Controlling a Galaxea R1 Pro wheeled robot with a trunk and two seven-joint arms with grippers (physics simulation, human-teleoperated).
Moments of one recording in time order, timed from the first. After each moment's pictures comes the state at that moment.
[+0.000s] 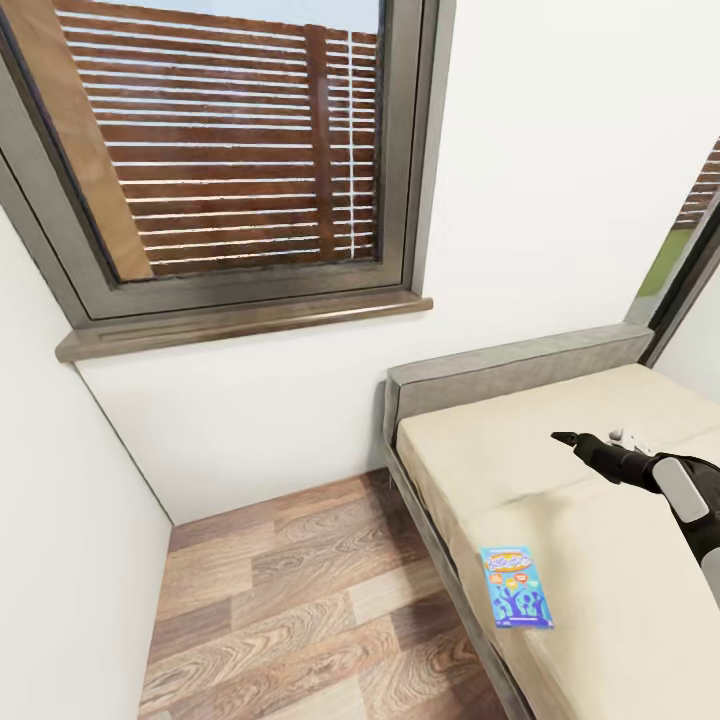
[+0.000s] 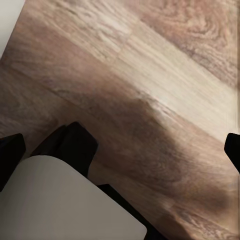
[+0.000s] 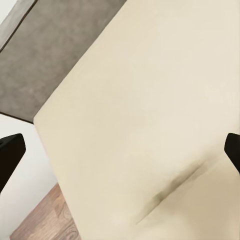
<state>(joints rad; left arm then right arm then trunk) -0.16 0.12 0.09 -0.63 0.91 0.41 0.31 -0.88 -0.47 -0.14 -0.65 -0.70 0.66 0.23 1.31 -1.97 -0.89</state>
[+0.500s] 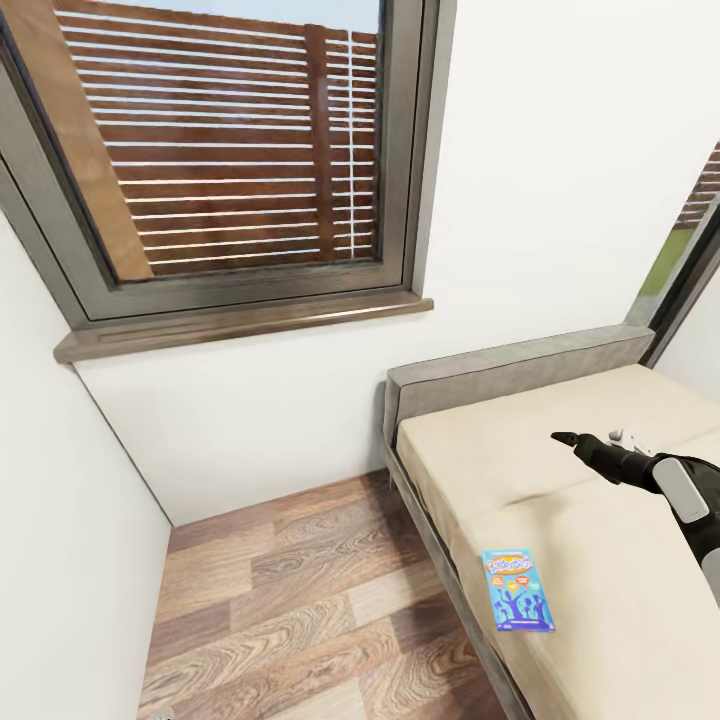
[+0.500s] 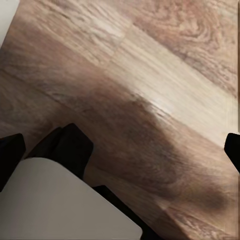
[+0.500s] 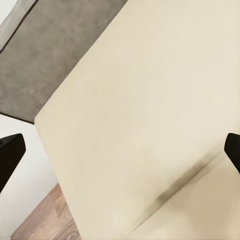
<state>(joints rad) -0.17 0.12 0.09 -0.64 0.91 0.41 0.31 -0.88 -0.47 -0.14 -0.65 -0.70 0.66 0.23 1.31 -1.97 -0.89</state>
